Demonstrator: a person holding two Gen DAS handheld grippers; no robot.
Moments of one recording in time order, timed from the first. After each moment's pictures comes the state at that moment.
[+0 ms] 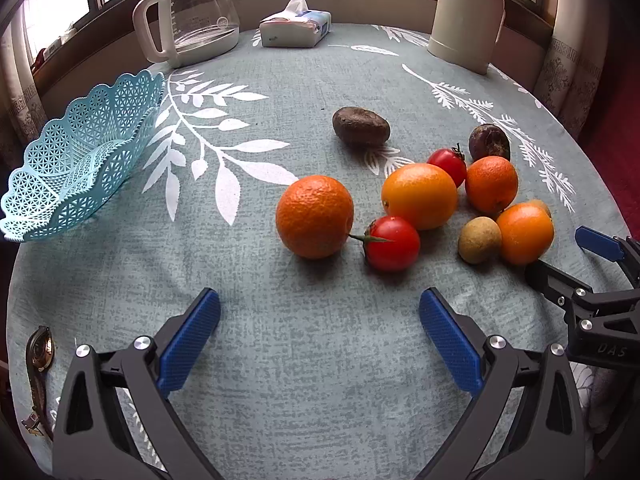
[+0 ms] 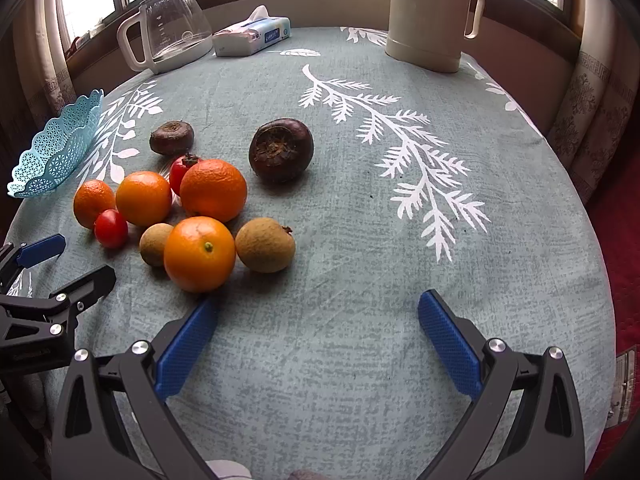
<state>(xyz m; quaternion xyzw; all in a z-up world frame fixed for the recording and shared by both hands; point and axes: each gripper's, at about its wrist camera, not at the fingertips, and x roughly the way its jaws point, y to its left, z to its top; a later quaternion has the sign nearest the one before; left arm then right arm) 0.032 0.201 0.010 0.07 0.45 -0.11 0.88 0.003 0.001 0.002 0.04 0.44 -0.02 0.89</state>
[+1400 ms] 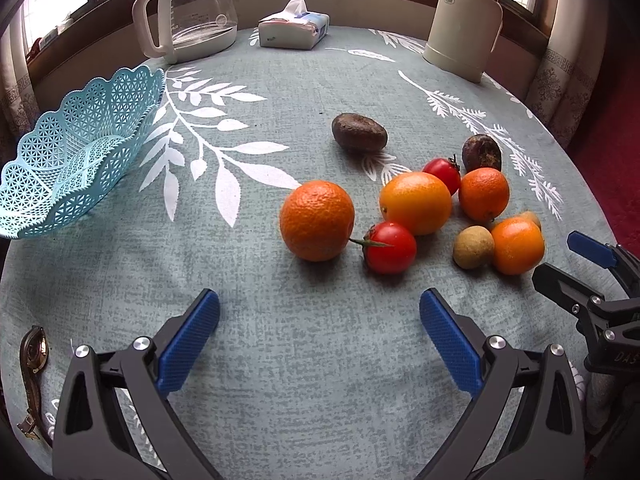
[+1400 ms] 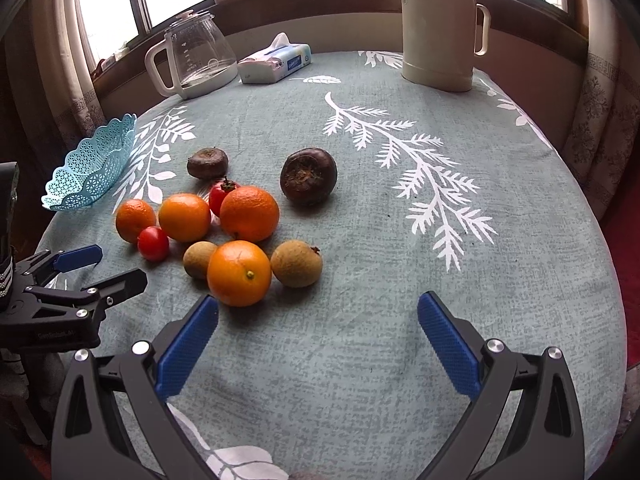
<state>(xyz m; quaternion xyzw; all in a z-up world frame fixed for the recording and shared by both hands) 0.032 0.210 0.016 0.04 0.45 -0.13 0.88 -0.015 -0.001 0.020 0.07 0.40 0.02 0.91</state>
